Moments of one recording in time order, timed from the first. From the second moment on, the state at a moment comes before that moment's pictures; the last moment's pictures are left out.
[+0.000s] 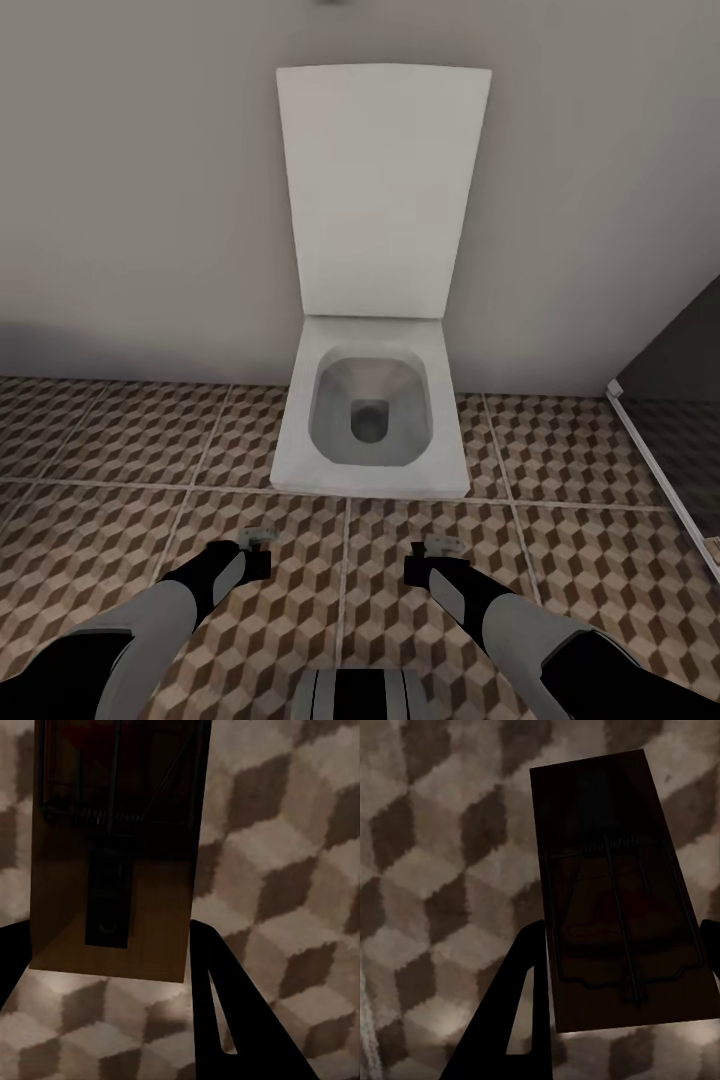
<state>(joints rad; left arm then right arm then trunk) -0.85 -0.01 0.01 -0.13 0.11 0.35 0.06 -0.83 0.14 0.46 -0.10 -0.60 0.17 -0.11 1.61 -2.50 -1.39</state>
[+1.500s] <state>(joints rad) -0.85 -0.01 0.01 -0.13 0.11 0.35 0.06 -0.83 0.14 0.46 -0.10 -0.60 0.17 -0.11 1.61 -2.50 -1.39</state>
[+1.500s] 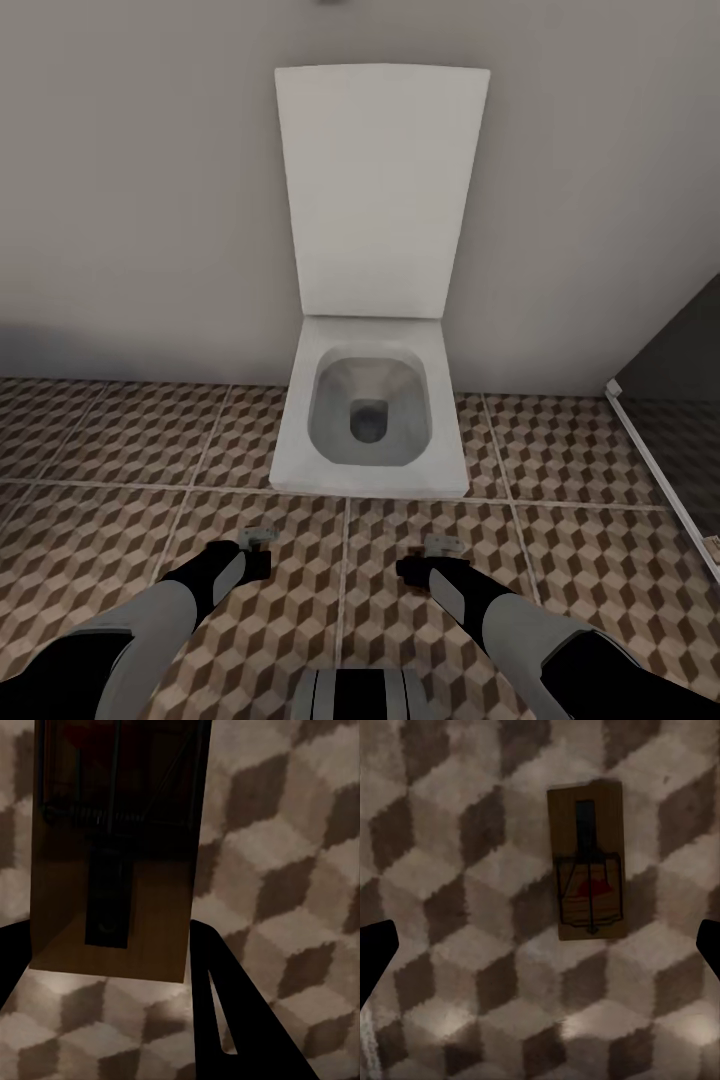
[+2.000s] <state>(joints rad) -0.85 -0.01 0.01 -0.13 0.11 0.35 0.06 -0.83 0.14 0.46 -0.10 -0.60 0.17 -0.11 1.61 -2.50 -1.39</state>
